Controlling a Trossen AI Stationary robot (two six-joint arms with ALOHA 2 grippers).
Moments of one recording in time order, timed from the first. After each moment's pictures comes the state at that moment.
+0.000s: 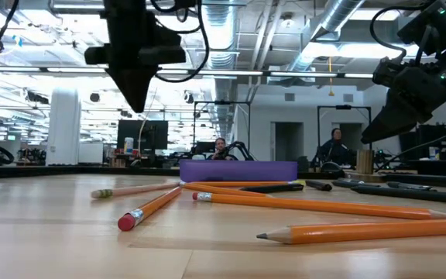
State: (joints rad) left arm -0.14 1.70 1.33 -1.19 -0.44 -1.07; right arm -0.04 0.60 0.23 -0.31 0.23 0.29
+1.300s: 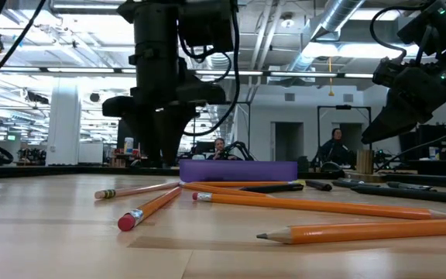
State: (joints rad) left arm -0.11 1.91 1.33 -0.88 -0.11 -1.10; right arm -0.04 0.60 0.23 -0.32 0.23 0.29
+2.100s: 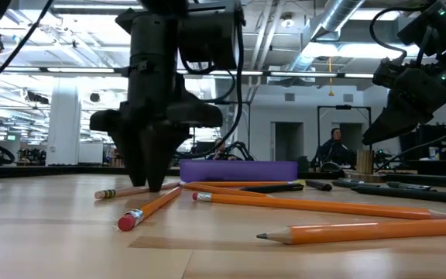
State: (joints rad) left arm -0.17 2.02 1.34 -0.86 -0.03 -1.14; right arm -0.04 0.60 0.22 -0.32 0.23 0.29
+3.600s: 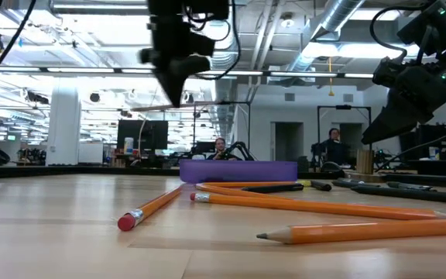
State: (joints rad) left arm 0.04 1.81 1.54 -1.17 -0.56 -0.54; right arm -0.04 0.60 0.22 -0.31 0.21 0.29
